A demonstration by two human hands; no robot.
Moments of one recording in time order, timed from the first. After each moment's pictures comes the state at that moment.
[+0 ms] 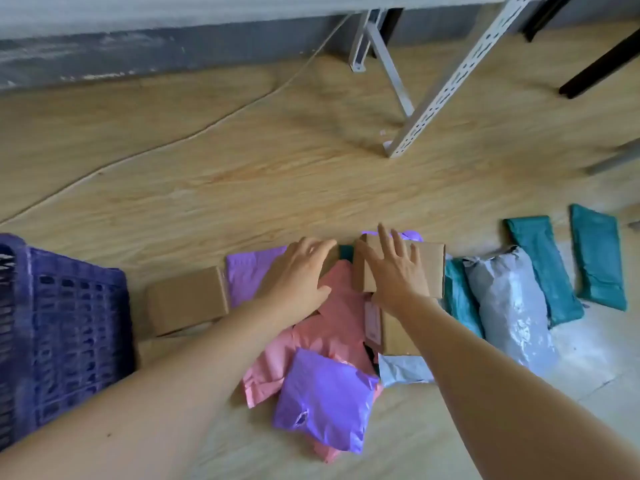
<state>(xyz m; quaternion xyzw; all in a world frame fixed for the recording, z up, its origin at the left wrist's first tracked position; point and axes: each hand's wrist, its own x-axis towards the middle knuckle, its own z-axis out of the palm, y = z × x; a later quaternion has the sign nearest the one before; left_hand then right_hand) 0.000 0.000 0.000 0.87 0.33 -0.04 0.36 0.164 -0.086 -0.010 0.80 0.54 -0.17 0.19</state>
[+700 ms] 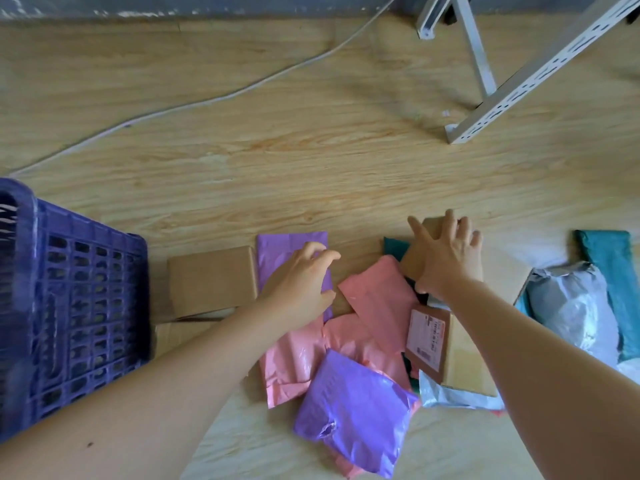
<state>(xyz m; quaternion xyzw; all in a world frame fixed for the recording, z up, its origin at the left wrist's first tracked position) -0.051 0.023 -0.088 0.83 0.39 -0.07 0.40 0.169 -0.037 -0.073 0.81 0.51 -0.11 0.26</state>
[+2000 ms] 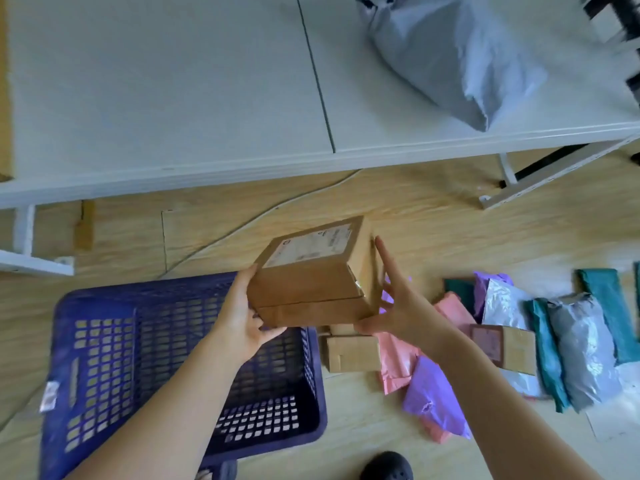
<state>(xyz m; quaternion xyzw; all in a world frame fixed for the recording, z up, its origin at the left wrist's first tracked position) -0.377 0.167 0.162 0.04 0.63 0.17 0.75 -0.173 0.076 0.192 0.68 0.32 -0.58 -0.31</state>
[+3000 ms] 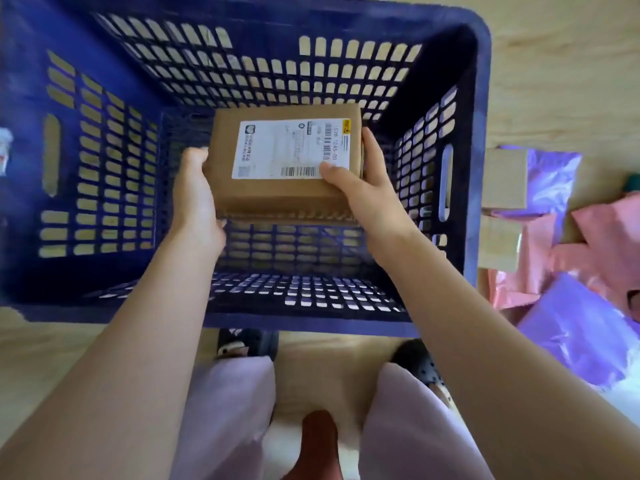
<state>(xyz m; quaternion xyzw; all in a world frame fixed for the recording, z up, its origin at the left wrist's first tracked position) -0.571 0.087 -0.086 0.12 0.74 0.32 0.58 -0.394 0.044 -0.076 0.66 0.20 -0.63 -0.35</state>
